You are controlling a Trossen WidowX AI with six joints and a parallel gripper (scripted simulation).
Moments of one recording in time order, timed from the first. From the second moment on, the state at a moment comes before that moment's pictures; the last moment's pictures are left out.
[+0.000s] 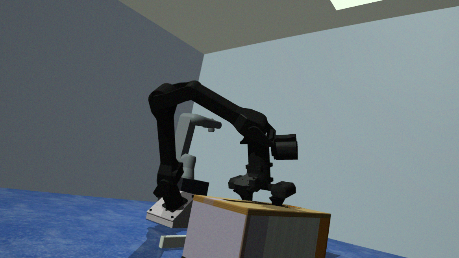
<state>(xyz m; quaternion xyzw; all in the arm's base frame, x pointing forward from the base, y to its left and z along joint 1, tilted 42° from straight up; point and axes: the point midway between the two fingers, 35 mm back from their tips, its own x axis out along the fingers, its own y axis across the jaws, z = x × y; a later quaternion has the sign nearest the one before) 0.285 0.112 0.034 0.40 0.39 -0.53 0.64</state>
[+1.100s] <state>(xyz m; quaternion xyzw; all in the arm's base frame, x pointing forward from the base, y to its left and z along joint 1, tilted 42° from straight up) 0.277 0.187 0.033 0.40 0.39 -0.52 0.64</state>
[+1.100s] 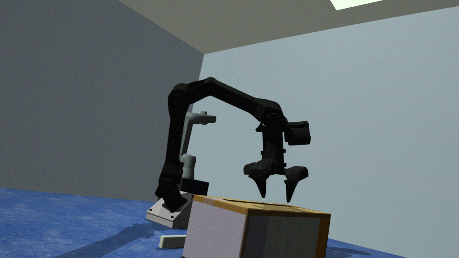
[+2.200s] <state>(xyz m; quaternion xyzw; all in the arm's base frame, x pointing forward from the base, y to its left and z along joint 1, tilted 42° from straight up) 0.256 0.217 0.031 -0.28 0.60 -0.07 0.75</state>
